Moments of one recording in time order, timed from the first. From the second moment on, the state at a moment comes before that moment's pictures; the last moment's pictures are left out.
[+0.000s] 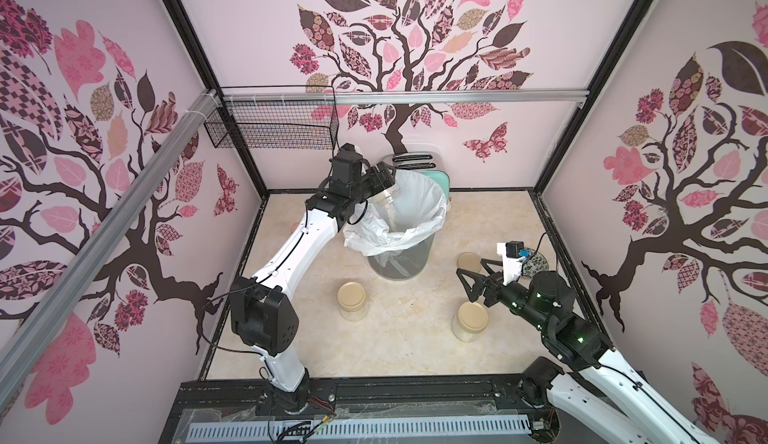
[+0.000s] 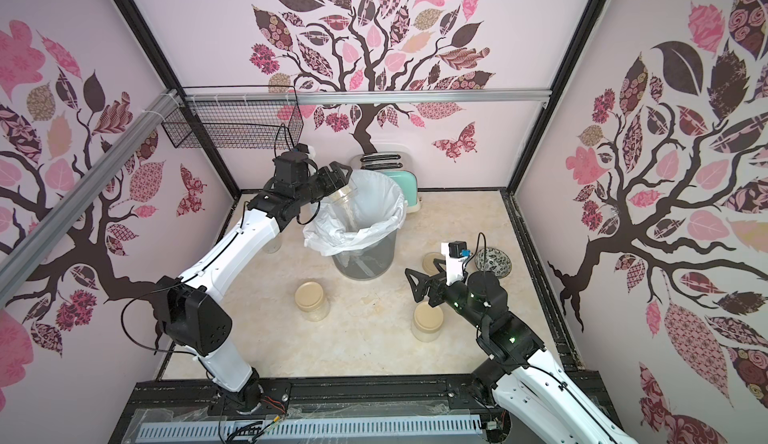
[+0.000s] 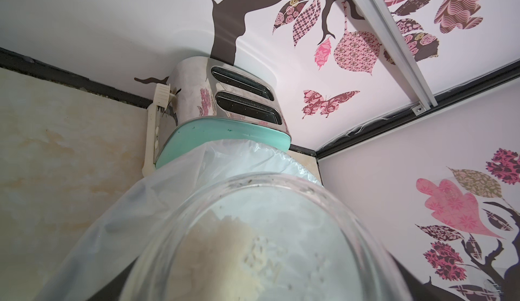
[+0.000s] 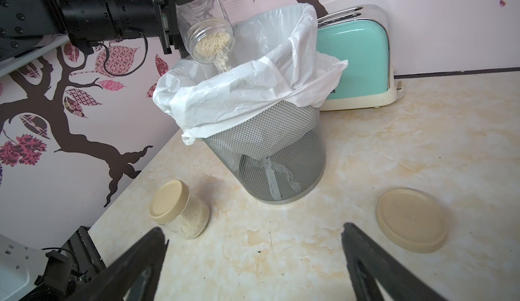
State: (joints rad) left arm -0.39 1.73 1.71 -0.34 0.10 -0.71; right arm 0.58 0.57 0.60 -0.24 -0.07 0.39
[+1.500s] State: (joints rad) left arm -0.63 1.61 1.56 -0.06 -0.30 0.05; right arm 0.58 0.56 0.55 -0.24 -0.08 0.41
